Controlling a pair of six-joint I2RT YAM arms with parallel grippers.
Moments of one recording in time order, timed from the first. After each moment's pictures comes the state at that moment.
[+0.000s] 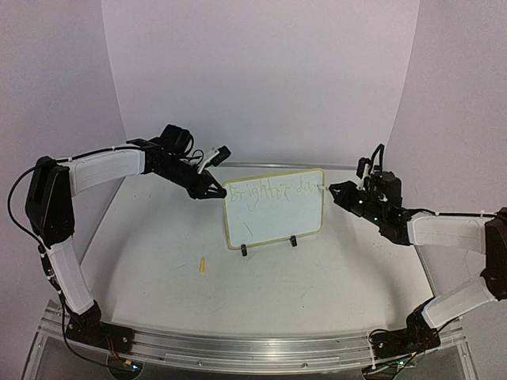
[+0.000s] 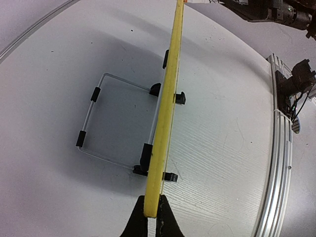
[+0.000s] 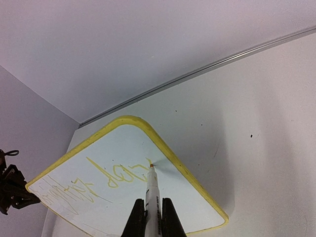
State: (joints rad) left arm -0.53 1.81 1.50 -0.55 0.66 0.29; right arm 0.45 1.37 0.69 0.39 0.01 0.68
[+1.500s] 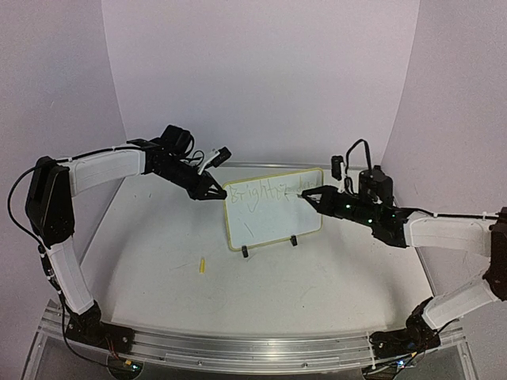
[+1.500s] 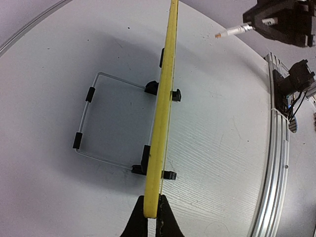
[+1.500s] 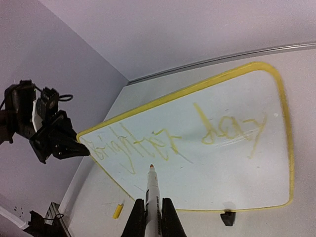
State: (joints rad) left arm -0.53 1.81 1.50 -0.57 0.66 0.28; right arm 0.59 1.35 0.73 0.36 -0.22 0.62
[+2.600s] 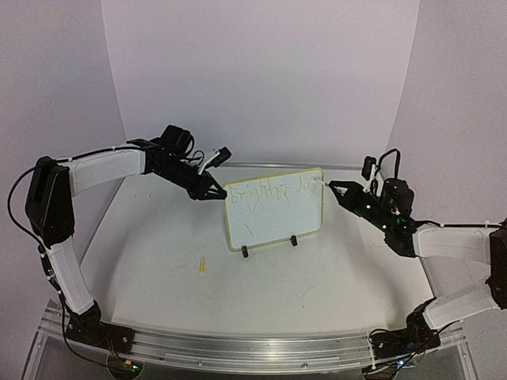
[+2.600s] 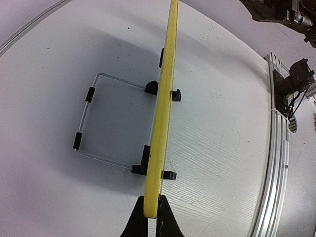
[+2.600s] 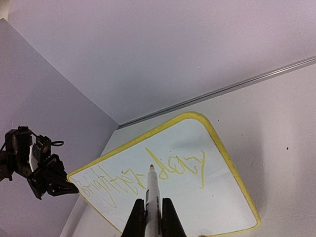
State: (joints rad) left arm -0.53 1.81 1.50 -0.56 0.66 0.28; right arm 0.45 1.30 0.57 0.63 -0.14 0.69
